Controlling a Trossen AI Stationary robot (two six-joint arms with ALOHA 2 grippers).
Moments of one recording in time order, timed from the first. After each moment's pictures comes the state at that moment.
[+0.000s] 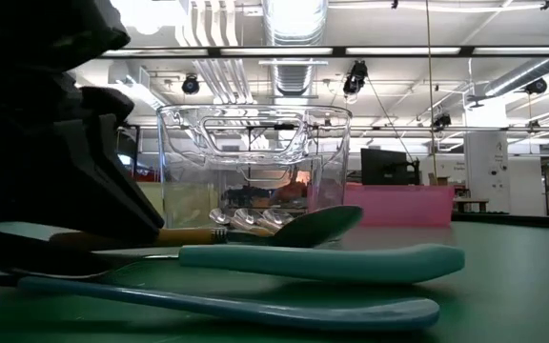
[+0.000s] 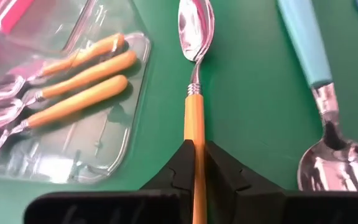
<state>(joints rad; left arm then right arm) -0.75 1.97 0.99 -0.09 -0.79 -0.52 0.69 1.60 1.30 -0.36 0.53 0.33</state>
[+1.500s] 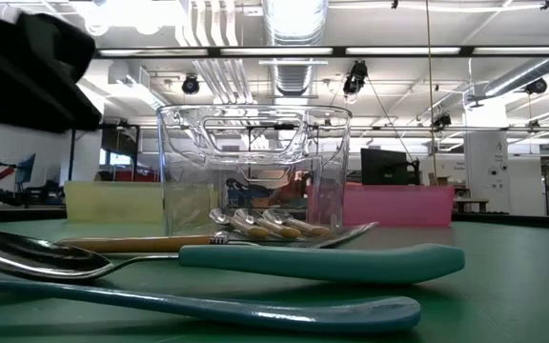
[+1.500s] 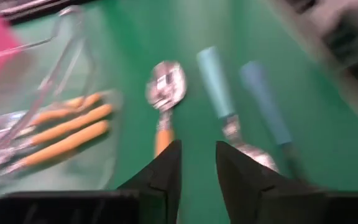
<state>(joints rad) -0.84 1.71 0.77 0.20 -0.76 -0.33 0.68 1.60 1.30 -0.36 0.53 0.32</state>
